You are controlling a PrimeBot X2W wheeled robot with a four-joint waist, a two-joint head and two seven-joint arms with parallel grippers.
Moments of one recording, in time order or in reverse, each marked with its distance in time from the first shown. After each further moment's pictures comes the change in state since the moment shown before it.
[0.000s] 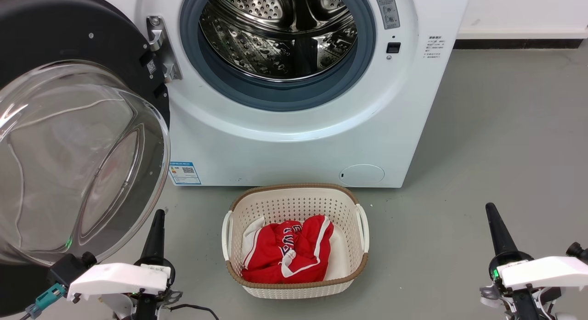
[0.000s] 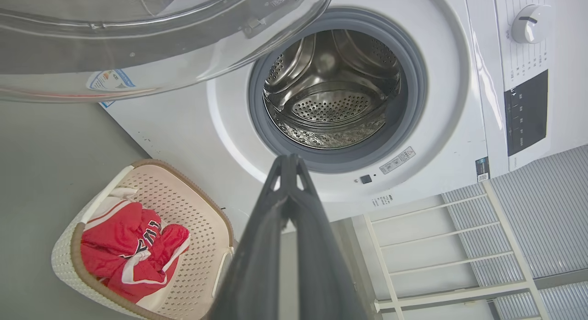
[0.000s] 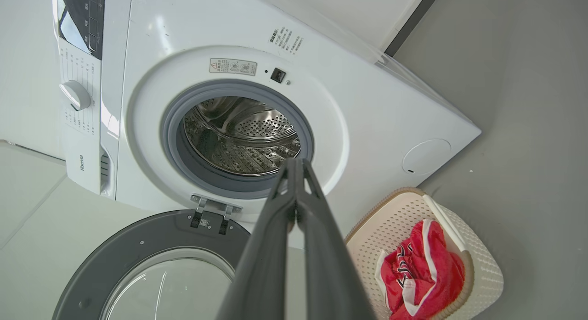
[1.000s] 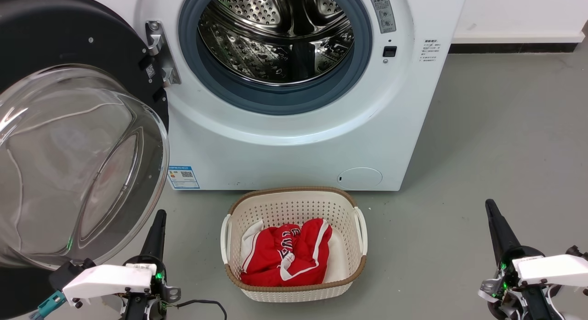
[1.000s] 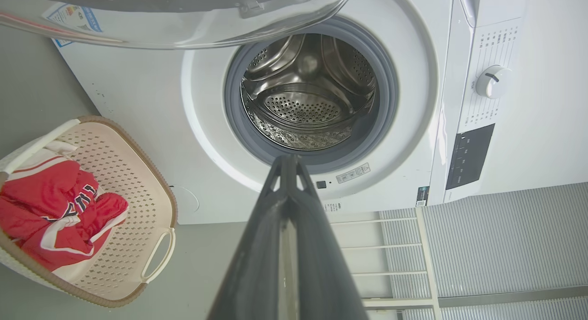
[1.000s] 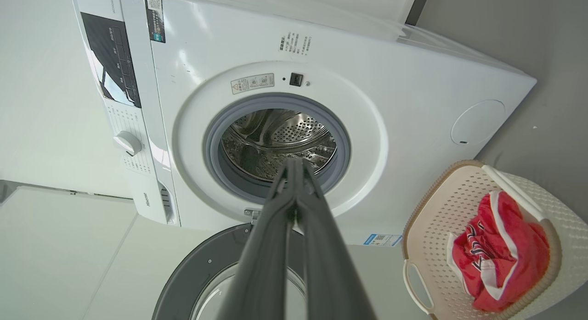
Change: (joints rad) left arm -0.009 -0.008 0.023 0.017 -0.277 -0.007 0.070; right arm -0.021 0.000 -0.012 0.022 0.286 0.000 0.060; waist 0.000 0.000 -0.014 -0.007
